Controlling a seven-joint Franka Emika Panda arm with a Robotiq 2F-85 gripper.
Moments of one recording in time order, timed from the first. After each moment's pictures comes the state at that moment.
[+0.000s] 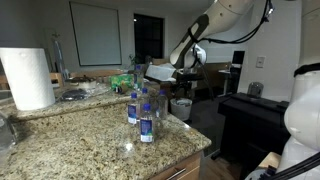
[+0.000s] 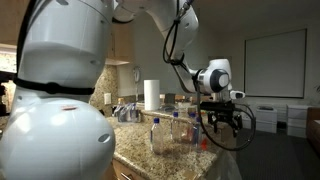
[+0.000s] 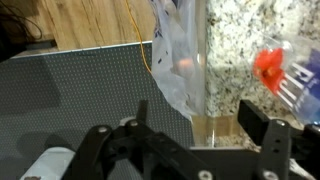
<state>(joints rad) -0.12 0.19 -0.11 -2.15 0.01 2.52 -0.05</state>
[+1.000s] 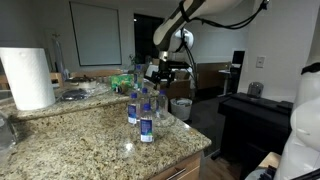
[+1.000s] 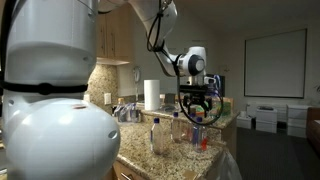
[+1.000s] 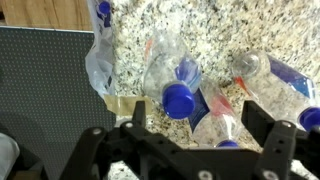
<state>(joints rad) -0.02 0.08 0.00 -2.10 0.09 2.35 -0.09</state>
